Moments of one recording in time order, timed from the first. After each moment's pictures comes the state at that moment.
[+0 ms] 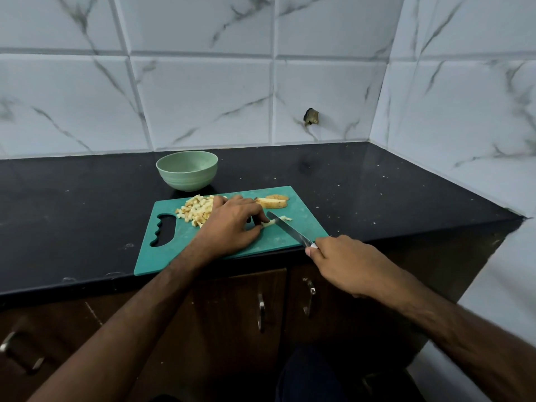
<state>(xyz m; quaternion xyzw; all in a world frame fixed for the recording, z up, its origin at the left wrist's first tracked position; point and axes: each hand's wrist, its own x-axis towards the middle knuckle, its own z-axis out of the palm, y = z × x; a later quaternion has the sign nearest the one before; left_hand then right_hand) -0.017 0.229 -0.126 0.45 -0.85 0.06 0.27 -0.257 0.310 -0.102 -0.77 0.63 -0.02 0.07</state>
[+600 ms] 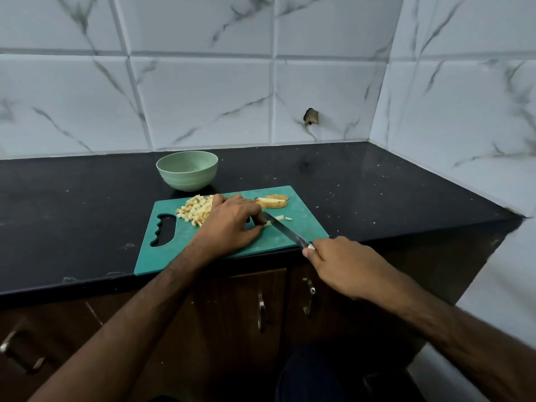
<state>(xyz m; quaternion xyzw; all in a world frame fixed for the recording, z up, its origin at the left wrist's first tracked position) -0.017 0.232 -0.125 0.44 -0.85 0.08 0.29 -0.252 0.321 -0.097 -0.78 0.62 -0.03 0.08</state>
